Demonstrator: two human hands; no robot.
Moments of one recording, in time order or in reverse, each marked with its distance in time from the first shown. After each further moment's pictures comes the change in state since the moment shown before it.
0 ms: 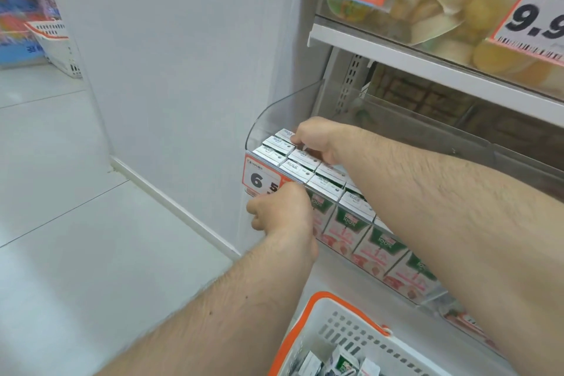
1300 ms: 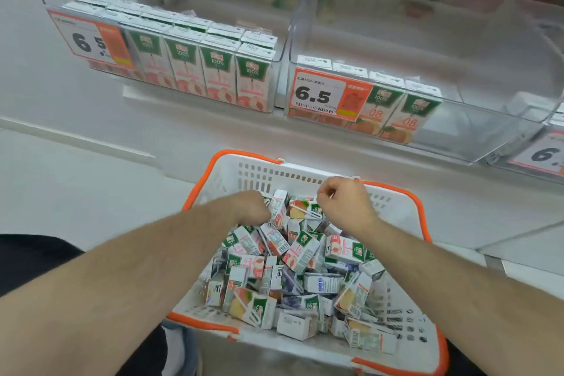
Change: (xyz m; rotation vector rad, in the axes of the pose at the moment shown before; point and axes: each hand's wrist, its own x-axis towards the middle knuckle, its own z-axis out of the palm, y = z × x) left_hand -0.014 -0.229 -0.067 2.031 -0.805 0.220; right_hand -0.274 0.374 0.021 -0.215 0.394 0.085
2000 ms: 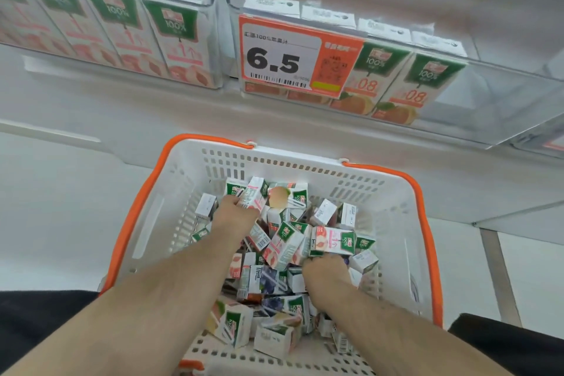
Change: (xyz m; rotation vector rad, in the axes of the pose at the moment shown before) left_hand 0.106 -0.012 0.096 -0.706 0.342 -0.297; right_hand -0.051 0.093 0.107 -0.877 -0.753 -0.061
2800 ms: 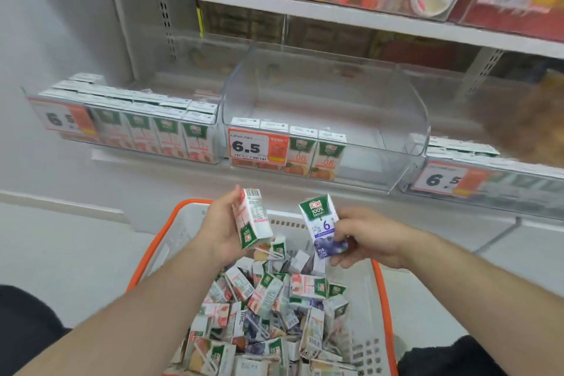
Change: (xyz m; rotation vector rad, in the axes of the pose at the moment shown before) left_hand -0.145 0.102 -0.078 -0.944 -0.547 0.043; right_hand -0.175 0.119 -0.145 1.513 0.180 -0.144
